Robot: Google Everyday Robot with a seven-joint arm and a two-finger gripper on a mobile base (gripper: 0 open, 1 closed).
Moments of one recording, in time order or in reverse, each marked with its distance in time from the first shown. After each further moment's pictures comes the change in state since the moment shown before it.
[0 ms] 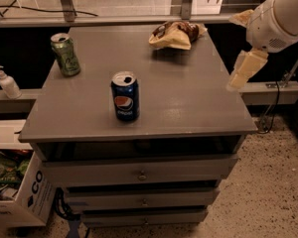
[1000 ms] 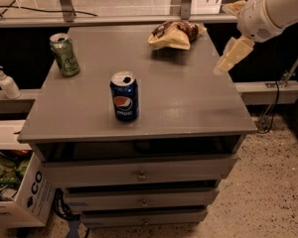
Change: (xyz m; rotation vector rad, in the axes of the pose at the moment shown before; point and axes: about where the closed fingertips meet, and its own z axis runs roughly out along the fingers) arm -0.016 -0.051 0.032 0.044 -0.162 0.037
